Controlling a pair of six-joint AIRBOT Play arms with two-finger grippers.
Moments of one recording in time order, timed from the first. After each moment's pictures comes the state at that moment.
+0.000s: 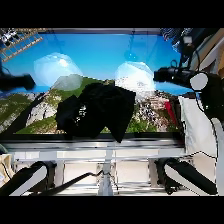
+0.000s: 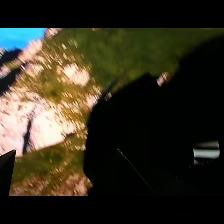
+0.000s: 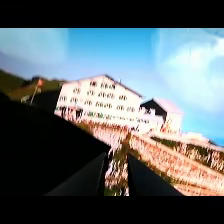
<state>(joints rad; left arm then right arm) 0.14 -1.09 1.21 1.44 -1.28 -1.43 0.05 -1.09 1.11 -1.29 0.89 1.38</state>
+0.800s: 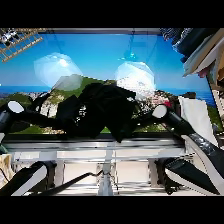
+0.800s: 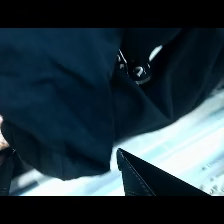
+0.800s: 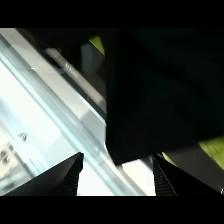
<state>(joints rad) 0.17 -1.07 0.65 1.12 -1.24 -1.00 0.41 -1.12 0.65 -0.82 1.06 1.04</state>
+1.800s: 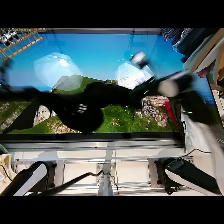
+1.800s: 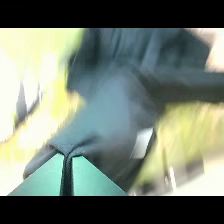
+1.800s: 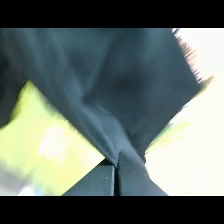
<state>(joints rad) 0.38 -1.03 1.10 0.86 -1.29 -1.06 0.45 -1.08 1.30 -1.56 1.21 1.50</state>
